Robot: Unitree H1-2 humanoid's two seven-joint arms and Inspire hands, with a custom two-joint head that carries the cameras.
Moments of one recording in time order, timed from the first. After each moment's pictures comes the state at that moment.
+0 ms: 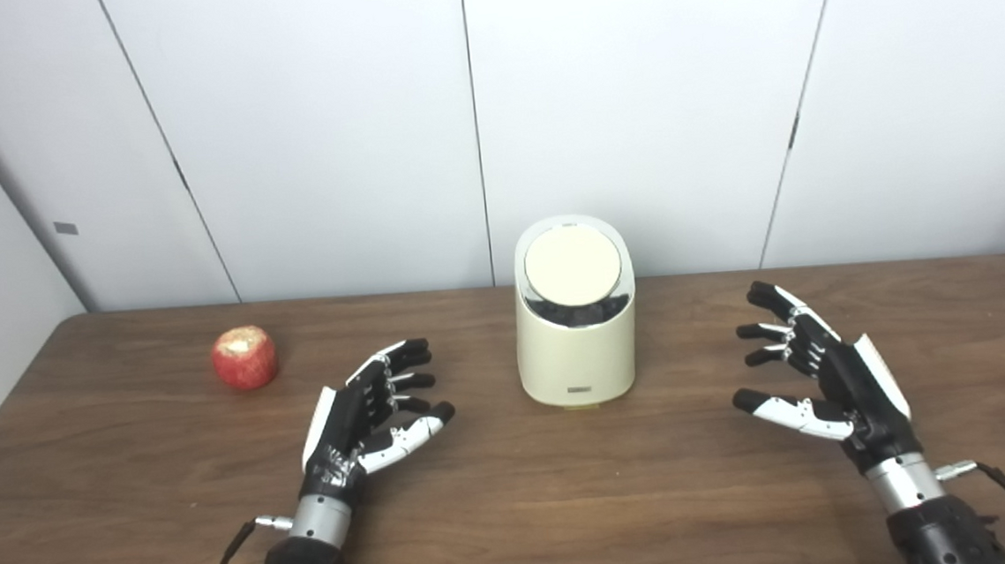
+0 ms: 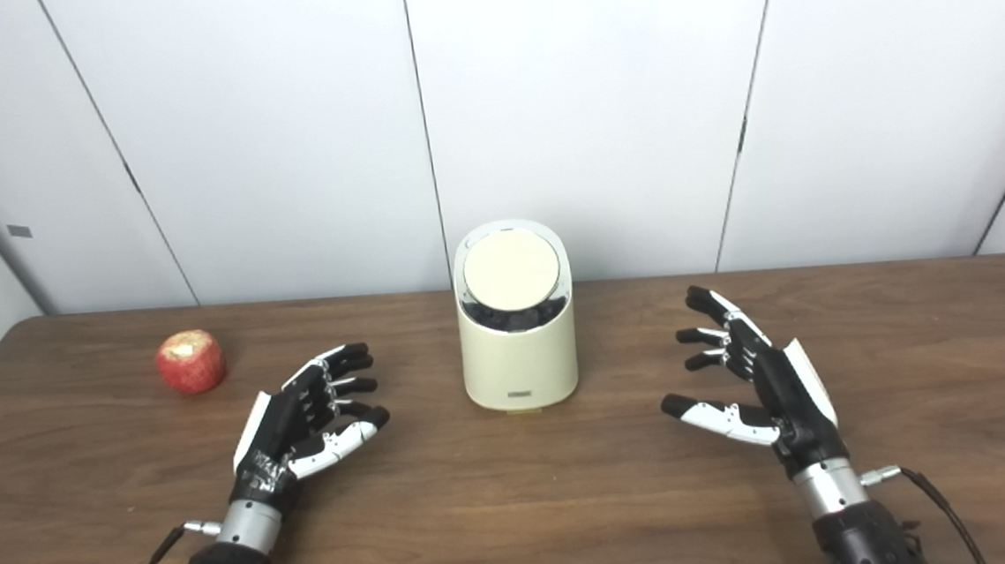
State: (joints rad) left arm -0.22 0.12 0.02 0.27 0.00 -0.21 -0.10; right arm -0.25 -0.23 -0.06 0.34 -0.08 -0.45 0.12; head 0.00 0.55
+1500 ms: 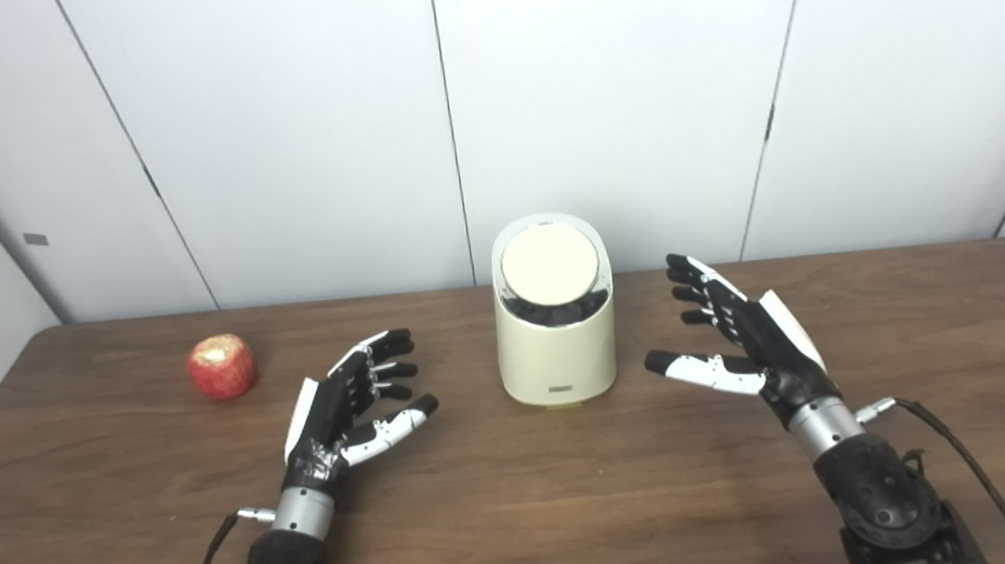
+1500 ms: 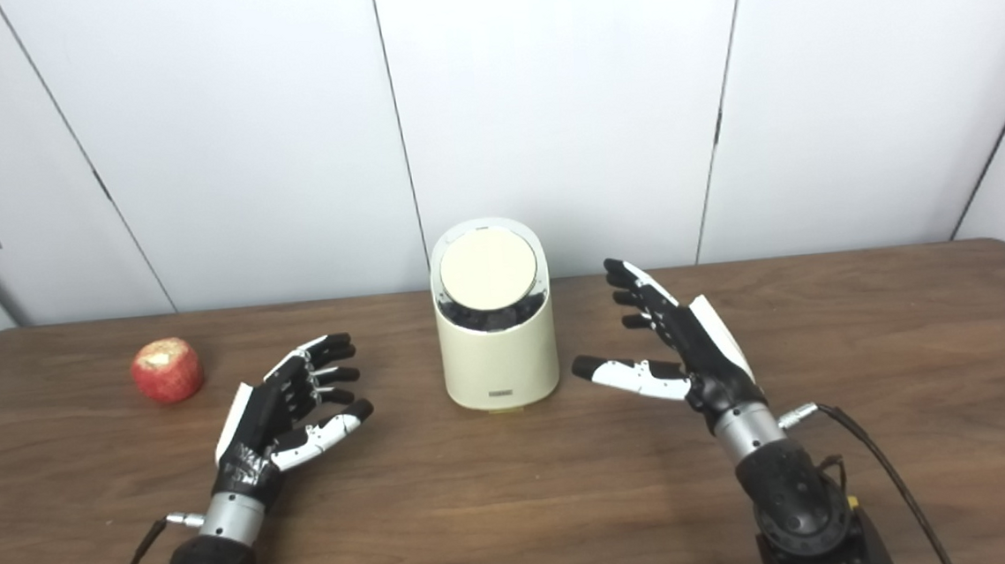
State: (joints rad) left arm -0.28 0.14 0.02 0.36 0.00 -0.29 -0.10; right arm -0.32 -0.19 0.04 0.00 -0.25 0.07 0.11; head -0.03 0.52
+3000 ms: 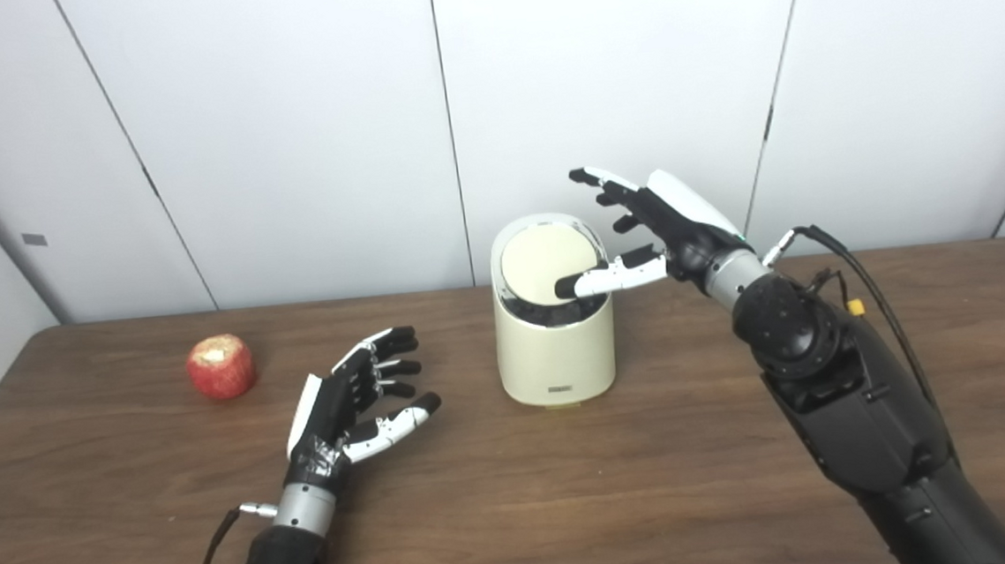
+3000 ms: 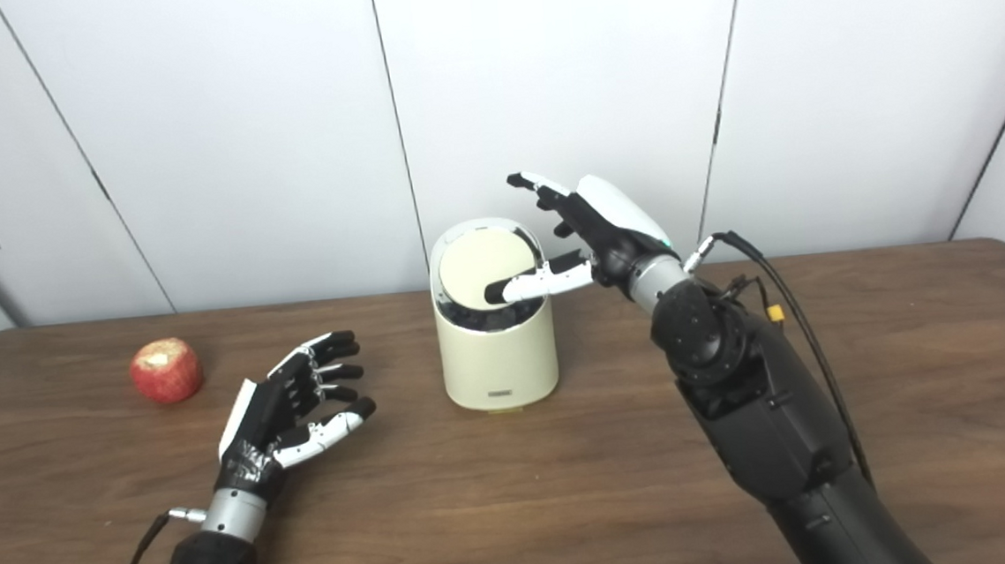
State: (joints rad) left arm -0.29 0.14 0.02 0.37 0.01 -0.30 -0.12; right arm -0.70 -0.25 0.26 0.06 -0.52 0.35 0.27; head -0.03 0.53
